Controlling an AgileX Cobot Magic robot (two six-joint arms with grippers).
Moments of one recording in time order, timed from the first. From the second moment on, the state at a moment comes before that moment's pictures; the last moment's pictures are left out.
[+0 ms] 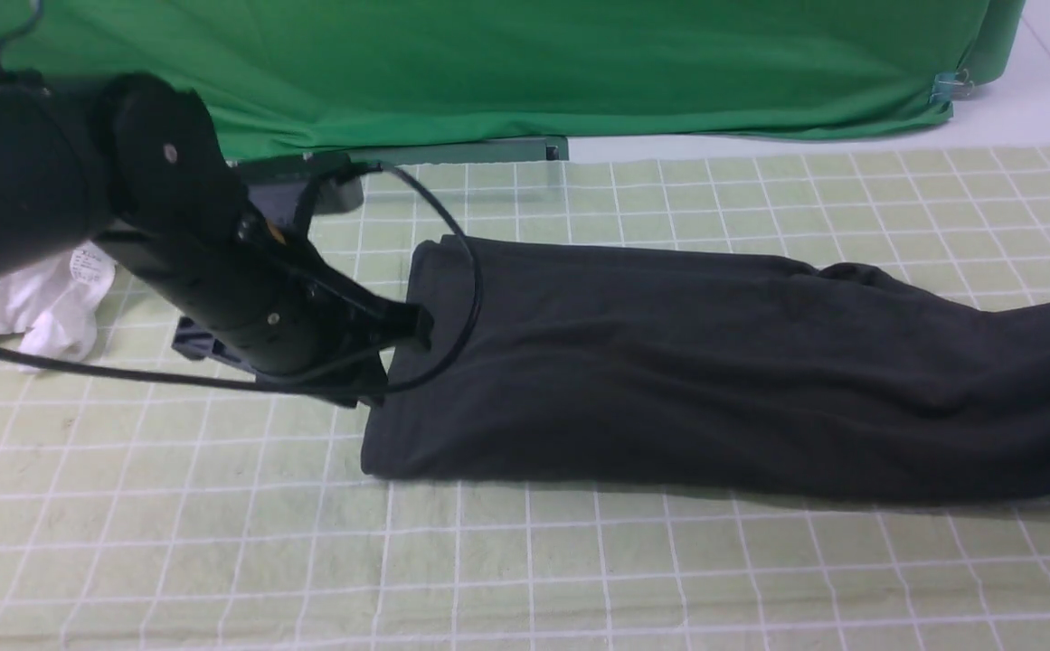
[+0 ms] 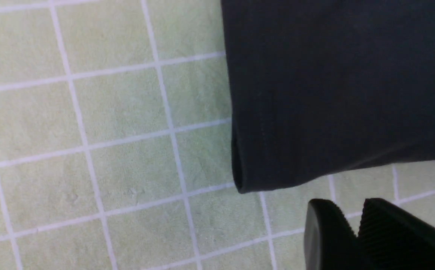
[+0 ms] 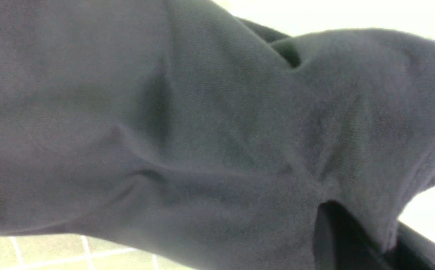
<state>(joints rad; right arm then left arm) -0.27 1.76 -1.48 -0.01 1.21 -0.20 -0.29 1.61 -1.10 -0.22 0.82 -0.09</state>
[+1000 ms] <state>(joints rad) -0.27 1.60 -1.43 0.03 1.21 -0.18 -0.29 1.81 -1.02 -0.46 0.91 0.05</state>
